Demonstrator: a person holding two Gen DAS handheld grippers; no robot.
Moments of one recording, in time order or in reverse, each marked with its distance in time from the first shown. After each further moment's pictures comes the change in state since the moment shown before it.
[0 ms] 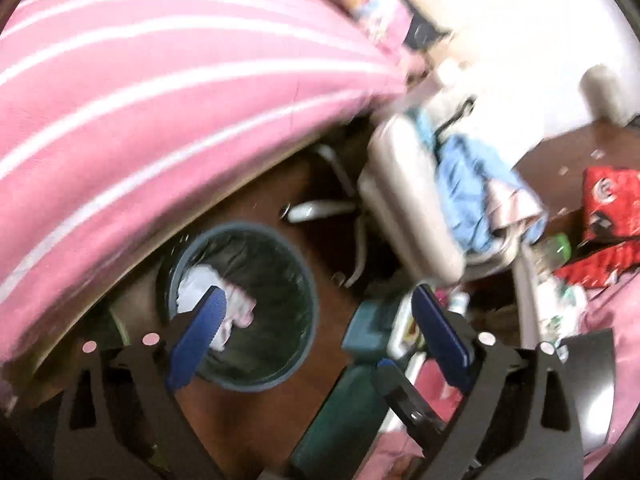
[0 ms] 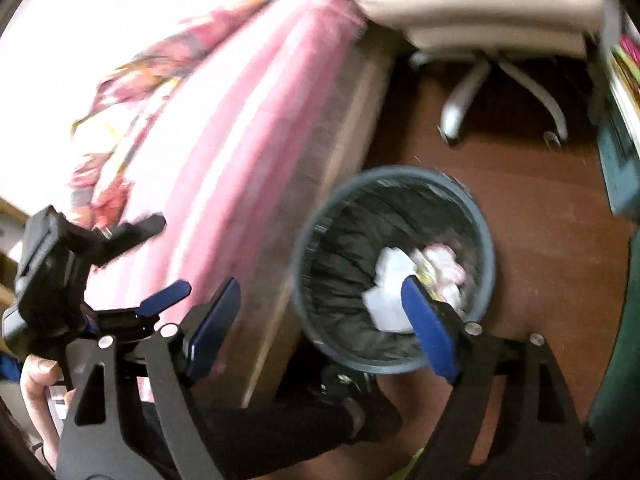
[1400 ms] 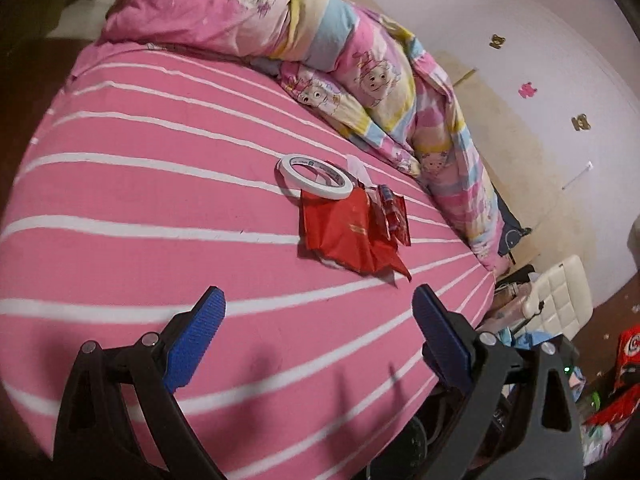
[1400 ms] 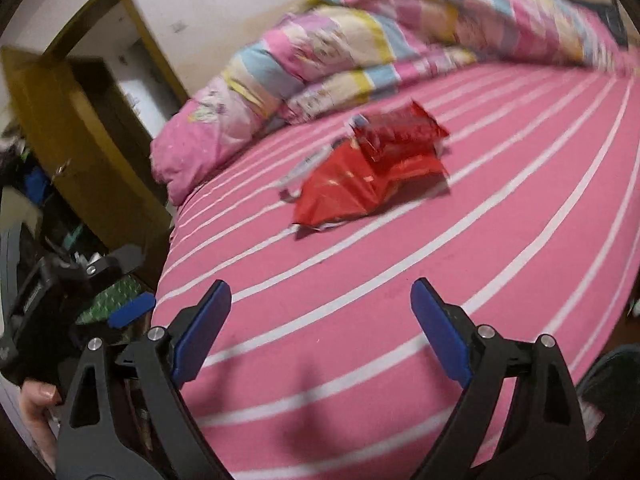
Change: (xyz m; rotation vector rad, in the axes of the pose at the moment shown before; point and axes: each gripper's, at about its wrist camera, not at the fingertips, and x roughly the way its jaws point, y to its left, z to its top) left arm -0.290 0.236 0.109 -0.181 -0.584 0.287; right arm 0.133 0.357 -0.001 -0.399 0.135 0.312
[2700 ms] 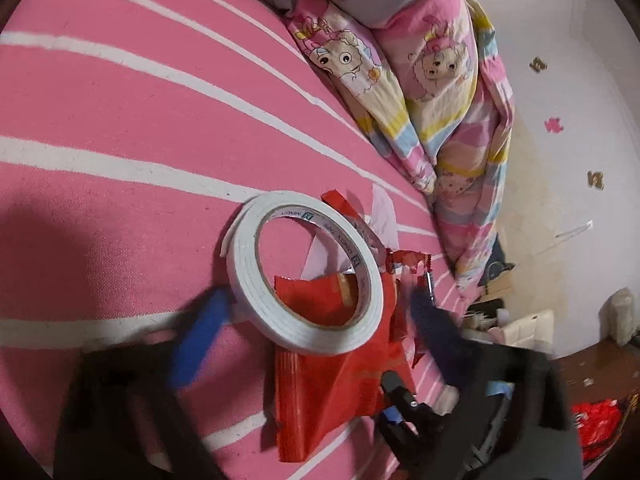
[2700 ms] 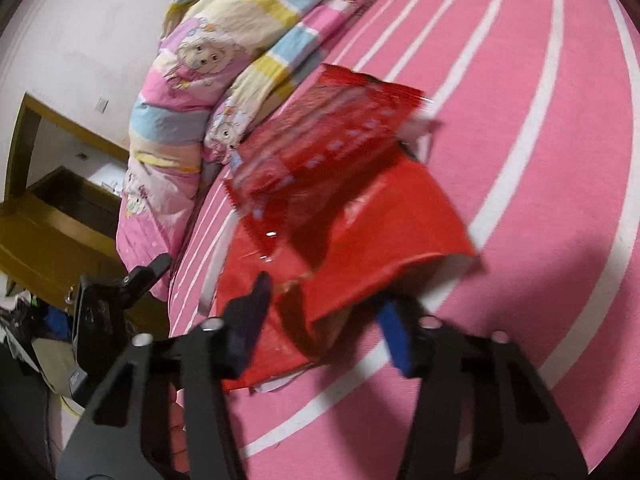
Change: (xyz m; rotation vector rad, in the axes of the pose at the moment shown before) left arm 0.186 0.027 0.107 -0.248 0.184 -0.149; right arm 0.121 -0.066 0.093 0.421 0.071 0.122
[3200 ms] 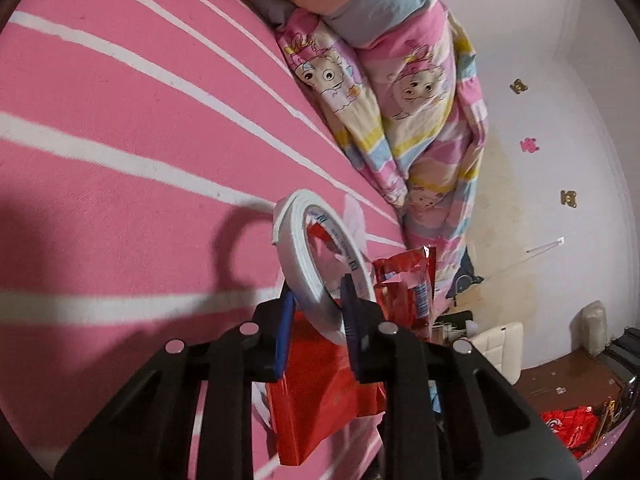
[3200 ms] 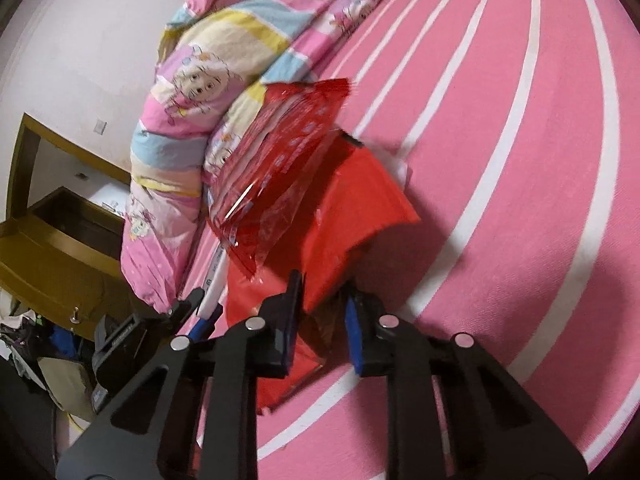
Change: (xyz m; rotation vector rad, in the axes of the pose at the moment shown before) left arm -0.026 0.002 -0.009 -0.033 -0.052 -0.103; right arm -0.034 0.002 0.001 0.008 -0.077 0.035
